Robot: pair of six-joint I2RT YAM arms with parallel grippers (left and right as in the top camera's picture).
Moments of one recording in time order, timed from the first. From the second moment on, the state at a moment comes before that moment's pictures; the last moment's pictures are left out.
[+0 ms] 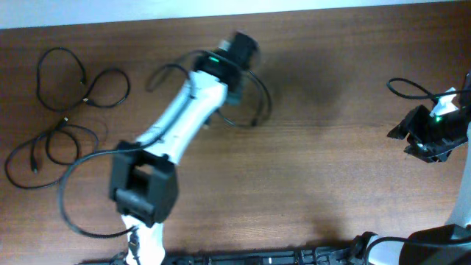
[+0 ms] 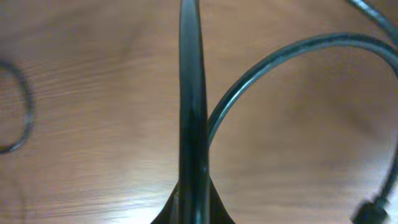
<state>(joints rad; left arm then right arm) -0.48 2.05 1.83 -1.03 -0.33 -0.19 -0.51 1.47 1.44 -1.49 -0.29 0.22</state>
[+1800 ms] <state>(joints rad) -0.05 0.84 1.61 -1.69 -0.13 -0.16 -0.51 1.47 1.45 -1.48 -0.28 0.23</state>
